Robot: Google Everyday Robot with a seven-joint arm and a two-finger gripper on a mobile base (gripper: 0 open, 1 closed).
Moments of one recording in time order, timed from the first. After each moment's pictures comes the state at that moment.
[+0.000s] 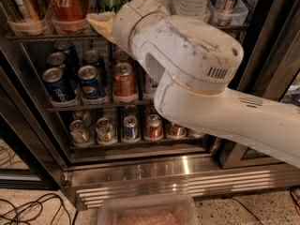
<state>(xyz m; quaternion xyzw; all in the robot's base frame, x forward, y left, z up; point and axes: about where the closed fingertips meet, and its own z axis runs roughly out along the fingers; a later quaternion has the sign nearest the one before) 0.563 0.059 1.089 -0.32 0.59 0.00 0.74</state>
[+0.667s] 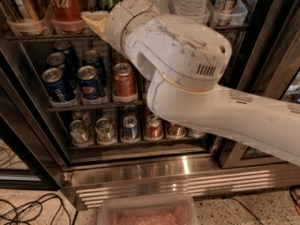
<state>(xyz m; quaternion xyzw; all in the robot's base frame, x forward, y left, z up) 0.566 0.073 1.088 -0.32 0.59 0.01 0.74</state>
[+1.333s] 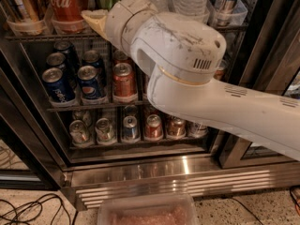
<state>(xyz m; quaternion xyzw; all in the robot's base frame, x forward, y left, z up) 0.580 0.079 1.084 -0.33 0.59 0.02 0.74</state>
